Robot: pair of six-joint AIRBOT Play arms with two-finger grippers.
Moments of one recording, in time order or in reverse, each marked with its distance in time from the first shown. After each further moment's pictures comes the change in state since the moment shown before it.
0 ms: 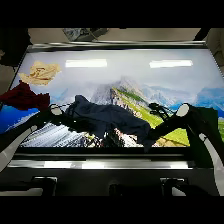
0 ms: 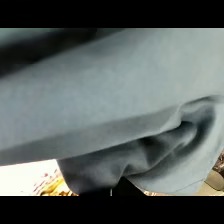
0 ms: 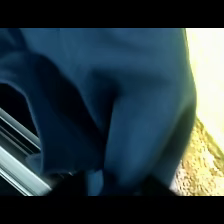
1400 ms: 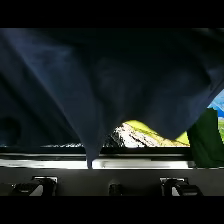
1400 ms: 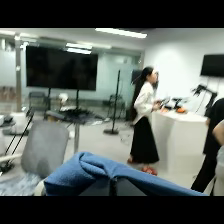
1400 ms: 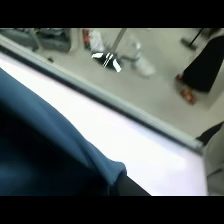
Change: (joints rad) left arm 0.248 0.657 1.085 0.312 0.069 -0.123; right arm -0.001 0.576 0.755 -0.340 -0.060 0.149
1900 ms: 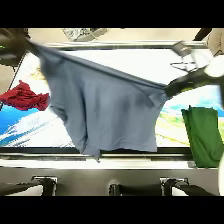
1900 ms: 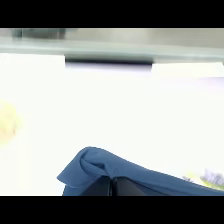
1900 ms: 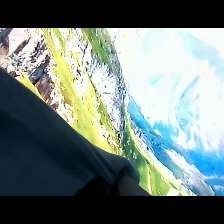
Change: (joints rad) left arm 0.001 -0.549 -0.215 0.082 -0.060 0.043; right arm 0.000 -0.691 -0.062 0.093 0.085 -0.010
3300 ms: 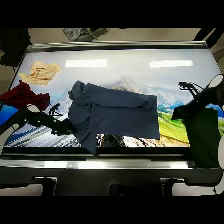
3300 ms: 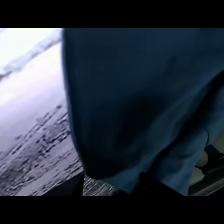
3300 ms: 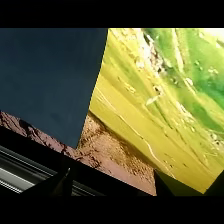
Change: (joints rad) left arm 0.069 -0.099 -0.908 -0.396 -0.231 0.166; right arm -0.309 -0.183 -0.114 0.084 0.336 -0.081
